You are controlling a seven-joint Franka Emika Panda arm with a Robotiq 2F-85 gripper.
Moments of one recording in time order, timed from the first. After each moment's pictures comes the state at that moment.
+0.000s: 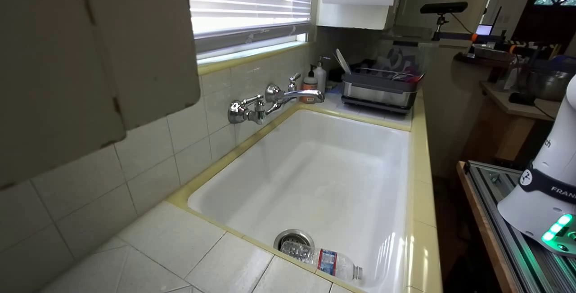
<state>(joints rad) 2.45 0.65 -2.14 -1.85 0.69 2.27 -0.14</state>
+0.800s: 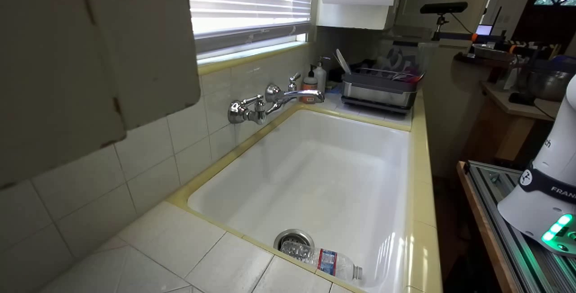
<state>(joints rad) 2.45 0.71 -2.19 -1.86 0.69 1.96 -0.16</state>
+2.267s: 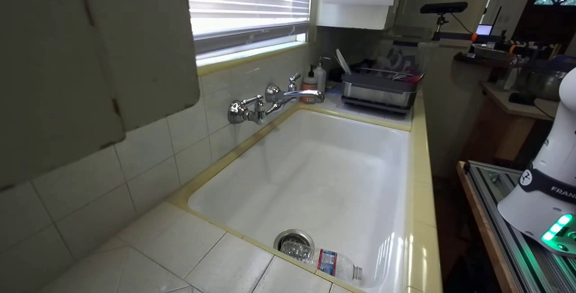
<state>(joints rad) 2.35 0.79 -2.34 -1.89 0.53 1.83 -0.10</state>
